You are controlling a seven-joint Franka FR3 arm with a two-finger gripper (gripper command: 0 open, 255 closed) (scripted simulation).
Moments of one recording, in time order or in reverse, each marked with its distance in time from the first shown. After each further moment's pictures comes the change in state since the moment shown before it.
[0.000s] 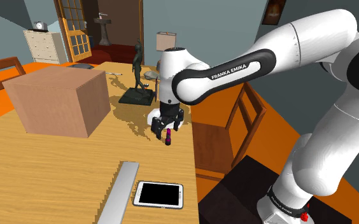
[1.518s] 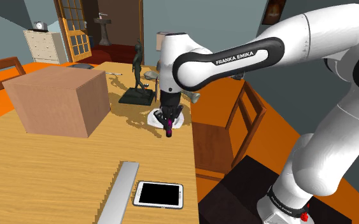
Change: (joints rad) arm -0.002 -0.032 -0.006 0.078 0.008 -0.108 -0.009
